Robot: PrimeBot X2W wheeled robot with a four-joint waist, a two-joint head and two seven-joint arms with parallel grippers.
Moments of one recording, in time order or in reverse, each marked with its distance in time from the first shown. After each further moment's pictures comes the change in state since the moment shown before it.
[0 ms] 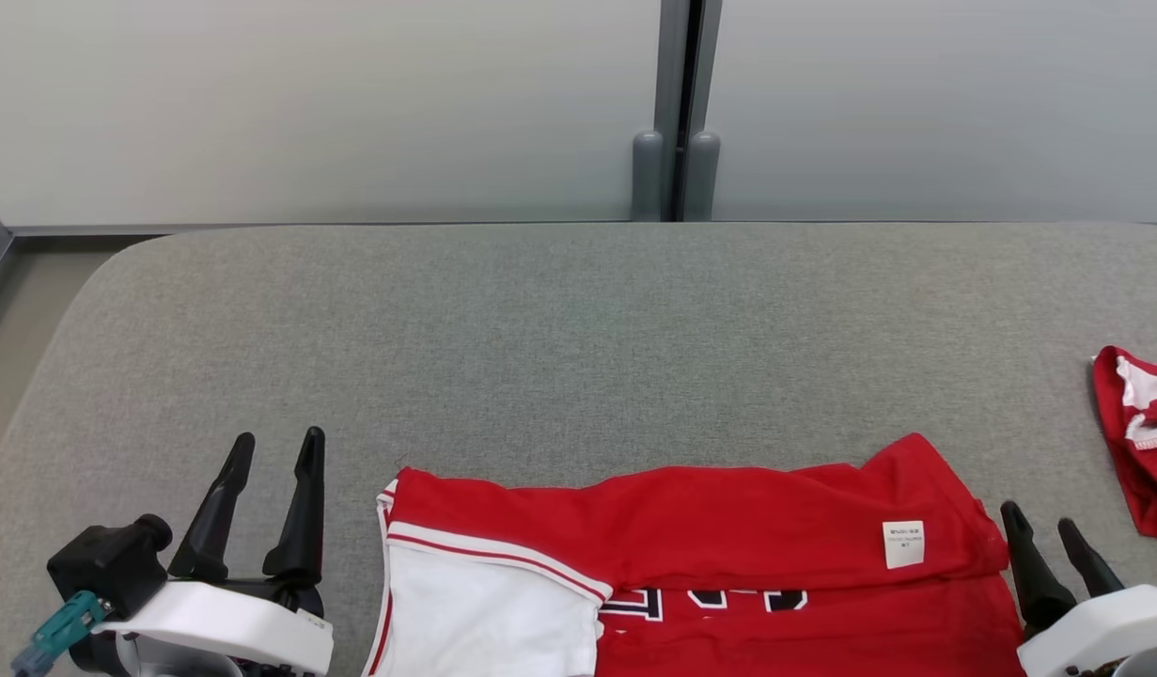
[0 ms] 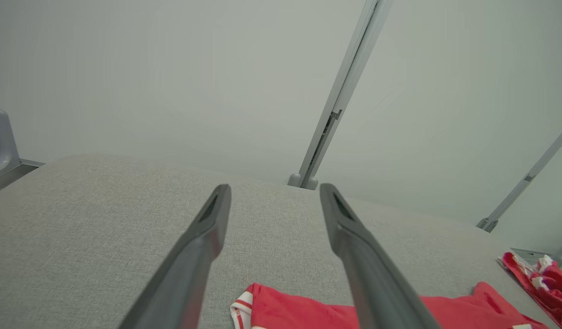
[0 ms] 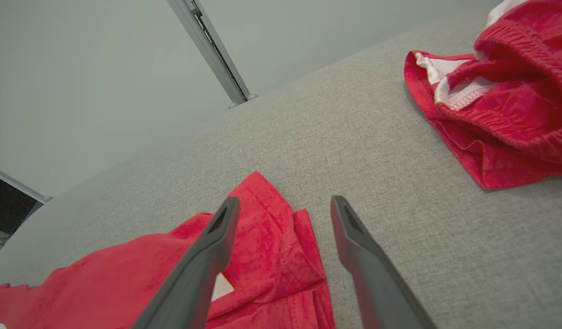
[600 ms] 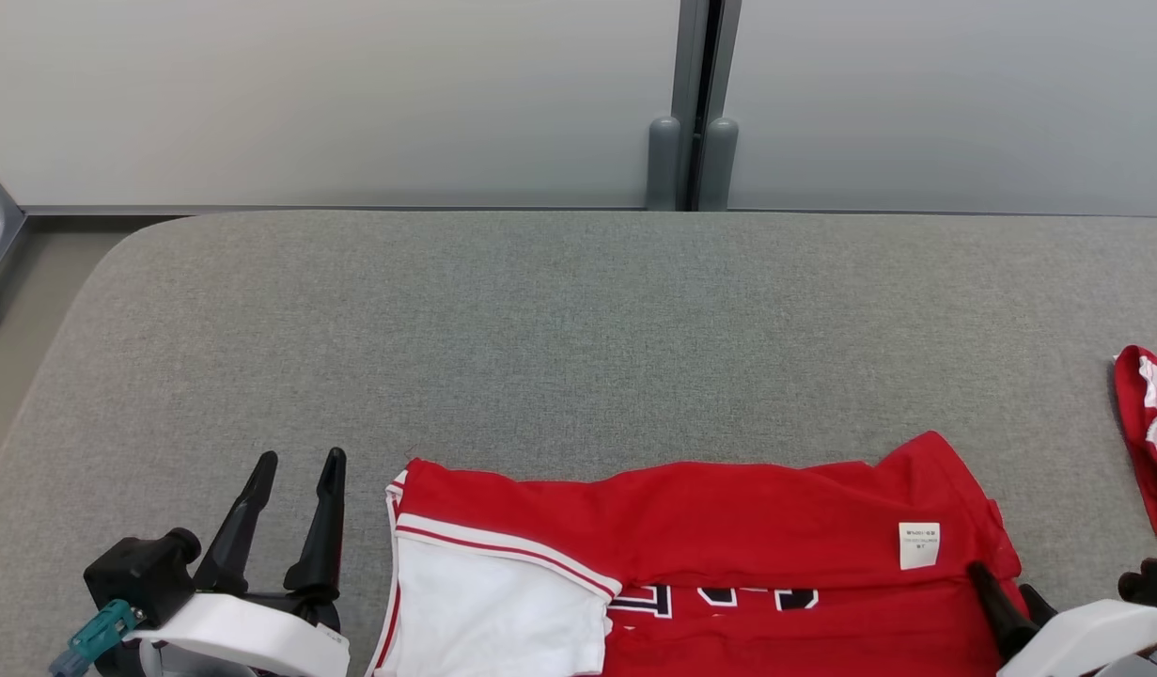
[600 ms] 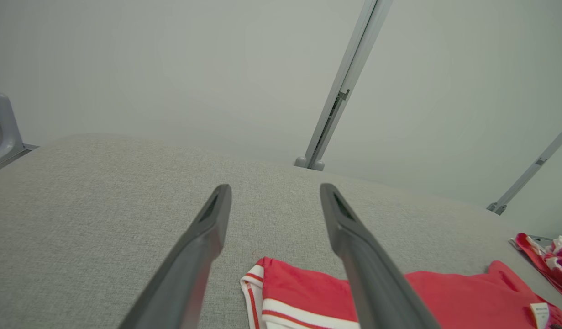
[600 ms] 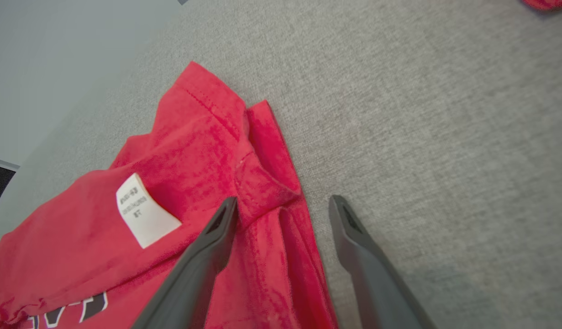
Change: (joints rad) left arm 0.005 -0.079 0.031 0.109 0.092 -0.095 0.000; right arm -0.055 0.048 0.005 0.259 0.078 0.000 0.162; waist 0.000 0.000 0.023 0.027
